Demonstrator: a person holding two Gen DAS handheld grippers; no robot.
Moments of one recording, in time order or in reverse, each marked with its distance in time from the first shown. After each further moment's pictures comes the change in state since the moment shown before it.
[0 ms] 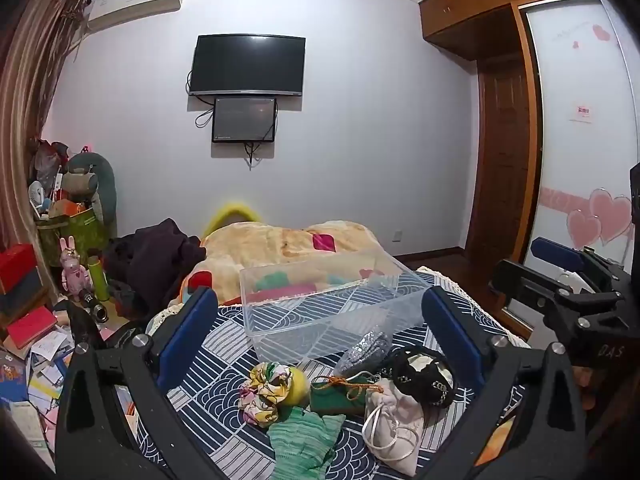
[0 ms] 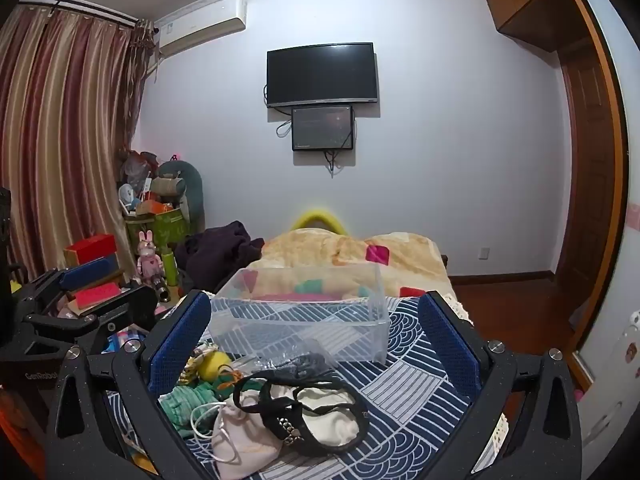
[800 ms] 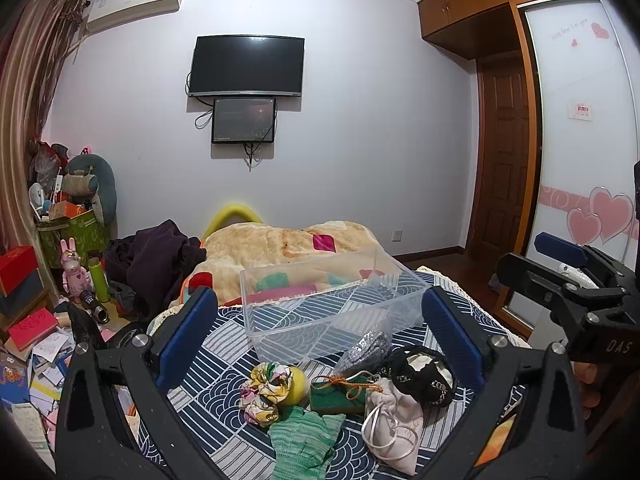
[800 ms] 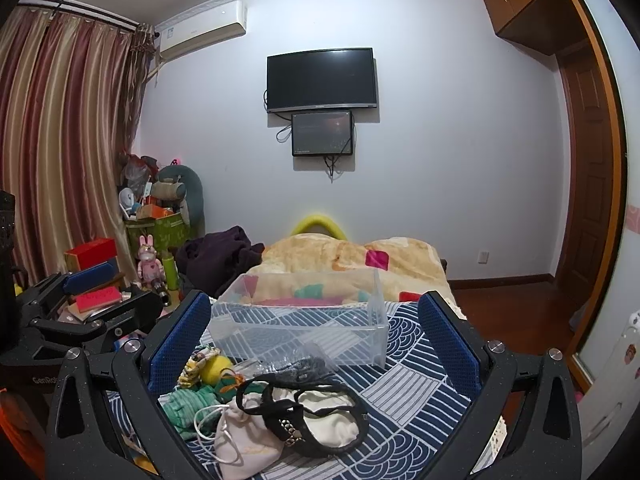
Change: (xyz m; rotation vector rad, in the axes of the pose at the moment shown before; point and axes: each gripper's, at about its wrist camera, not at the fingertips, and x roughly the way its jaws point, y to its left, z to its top) left arm 0.002 -0.004 -0.002 0.011 -0.022 0.004; right arm -0.003 0.000 0.004 0.002 -0.016 0.003
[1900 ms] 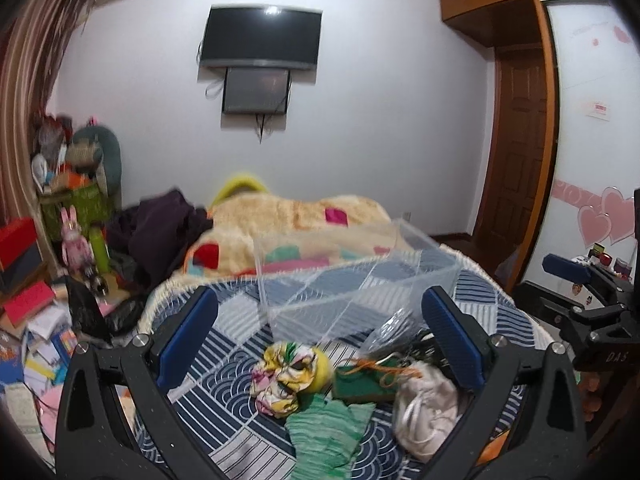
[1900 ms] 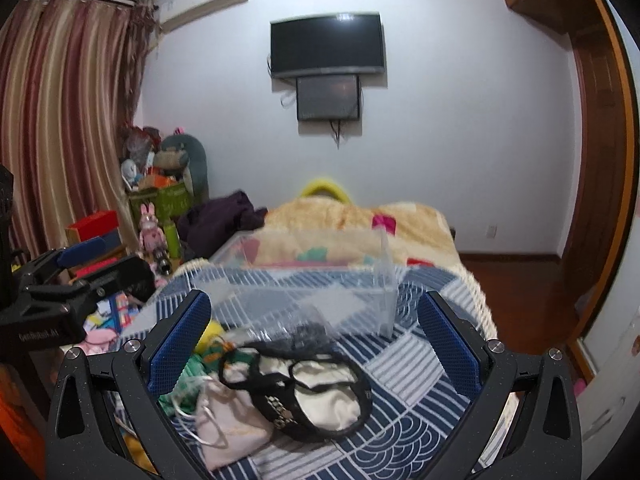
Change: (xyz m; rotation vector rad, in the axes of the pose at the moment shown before) left arm 0.039 0.037 -0.022 -0.044 0.137 0.024; right arm 0.046 -0.017 -0.038 0.015 0.162 0.030
